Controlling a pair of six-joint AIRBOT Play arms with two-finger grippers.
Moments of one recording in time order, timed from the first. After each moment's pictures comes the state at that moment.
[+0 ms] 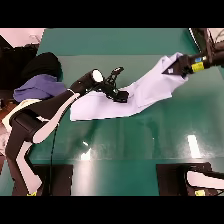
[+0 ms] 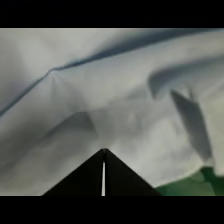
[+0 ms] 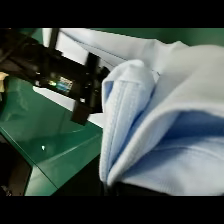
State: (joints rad) left arm -0.56 -1.95 1.70 0.80 -1.00 -1.38; right arm -0.09 -1.39 1.60 -0.75 1.55 1.33
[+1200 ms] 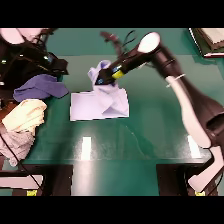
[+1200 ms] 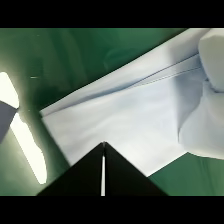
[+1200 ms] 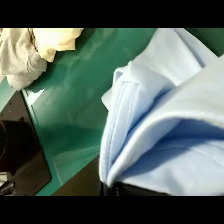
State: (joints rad) left arm -0.09 -1.50 1.73 1.22 -1.40 -1.38; right arm 0.53 -1.84 2.01 -0.76 1.31 1.33
